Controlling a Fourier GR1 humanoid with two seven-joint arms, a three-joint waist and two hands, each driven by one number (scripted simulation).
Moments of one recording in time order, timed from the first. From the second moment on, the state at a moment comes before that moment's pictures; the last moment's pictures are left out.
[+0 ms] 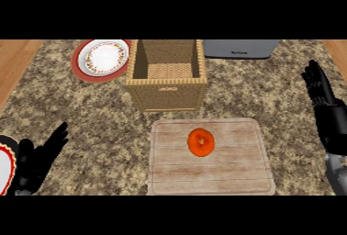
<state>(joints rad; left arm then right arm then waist) 0.04 0.60 -0.27 -1.33 0.38 0.15 0.07 -0.17 -0.52 0.14 -1.58 -0.15 -0.25 -0.17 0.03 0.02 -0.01</state>
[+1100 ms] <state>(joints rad) 0.08 0.47 -0.29 -1.34 0.38 0.23 0.16 -0.71 -0.14 0.69 -1.27 0.30 -0.58 0.34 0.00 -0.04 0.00</state>
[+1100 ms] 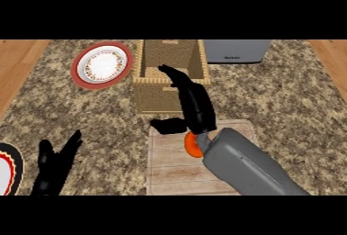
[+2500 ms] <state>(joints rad) 0.12 0.47 -0.26 -1.40 0.37 0.23 0.18 -1.07 -0.58 0.63 -1.75 -0.17 0.27 1.17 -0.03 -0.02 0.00</state>
